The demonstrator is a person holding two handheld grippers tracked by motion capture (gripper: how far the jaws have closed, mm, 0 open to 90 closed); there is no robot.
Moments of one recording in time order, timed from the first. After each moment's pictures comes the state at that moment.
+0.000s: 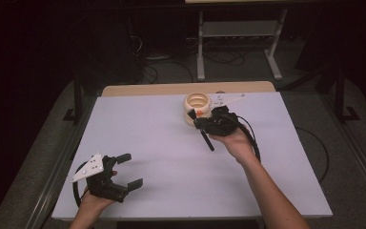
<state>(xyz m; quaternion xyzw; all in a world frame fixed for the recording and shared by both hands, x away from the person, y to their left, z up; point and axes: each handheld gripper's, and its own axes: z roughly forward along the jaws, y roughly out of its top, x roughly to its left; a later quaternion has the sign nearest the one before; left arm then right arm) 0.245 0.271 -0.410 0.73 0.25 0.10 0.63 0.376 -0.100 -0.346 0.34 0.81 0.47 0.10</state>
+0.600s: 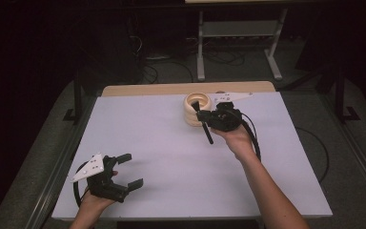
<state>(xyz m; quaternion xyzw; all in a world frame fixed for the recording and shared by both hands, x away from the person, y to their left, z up) 0.245 0.271 -0.410 0.73 0.25 0.10 0.63 0.383 -0.109 -0.343 0.36 0.78 0.50 0.12</state>
